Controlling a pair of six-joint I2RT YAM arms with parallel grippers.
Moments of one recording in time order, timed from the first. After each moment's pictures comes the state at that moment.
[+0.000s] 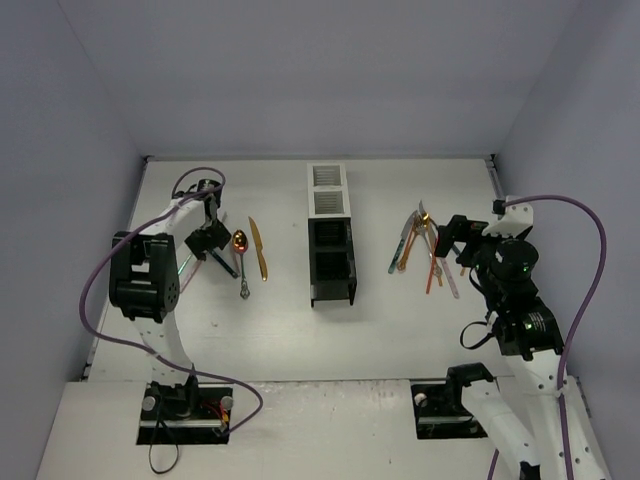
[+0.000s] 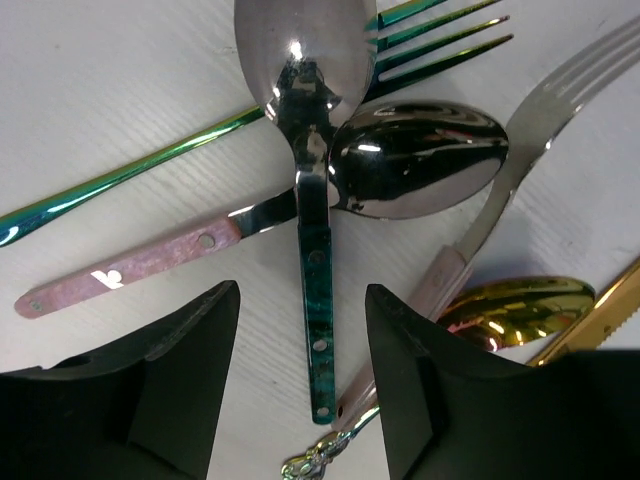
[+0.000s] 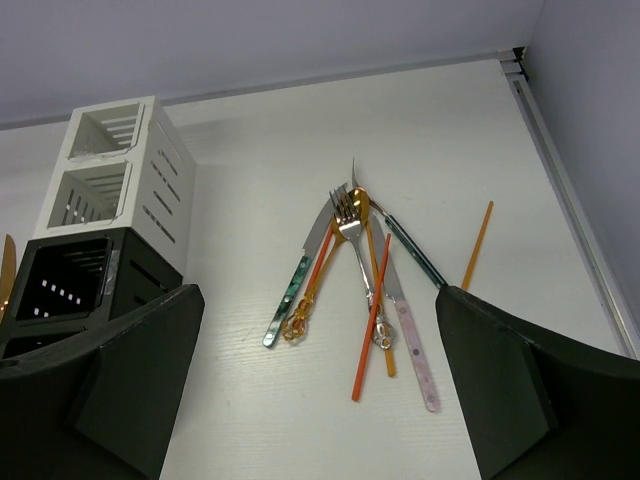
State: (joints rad) left arm -0.09 1.90 1.38 -0.79 -0.28 -0.81; right arm 0.17 0.65 0.85 -0.42 0.16 0.18
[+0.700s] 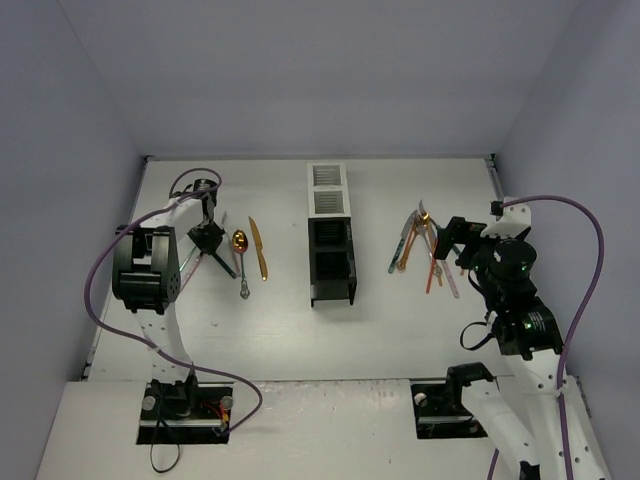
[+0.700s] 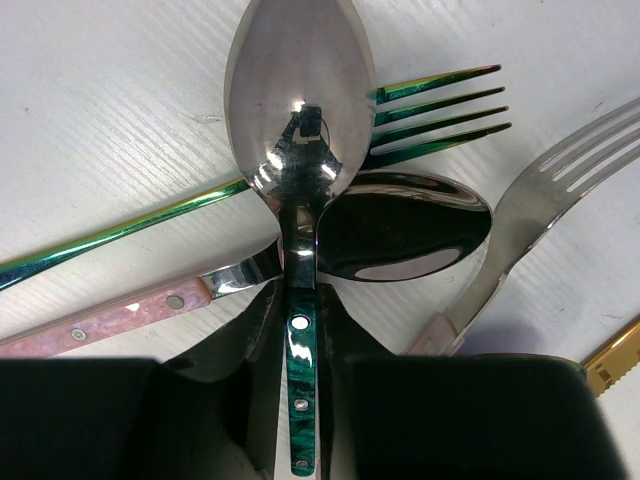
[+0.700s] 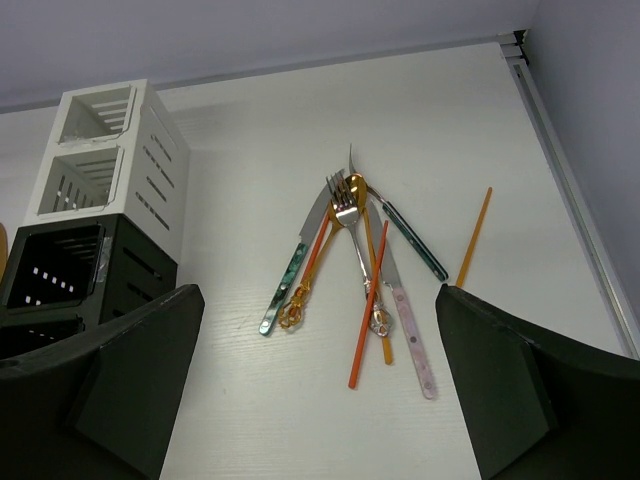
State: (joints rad) left arm -0.05 1.97 1.40 -0.72 -0.26 -0.80; right arm 0.17 0.64 0.84 -0.44 0.16 0.18
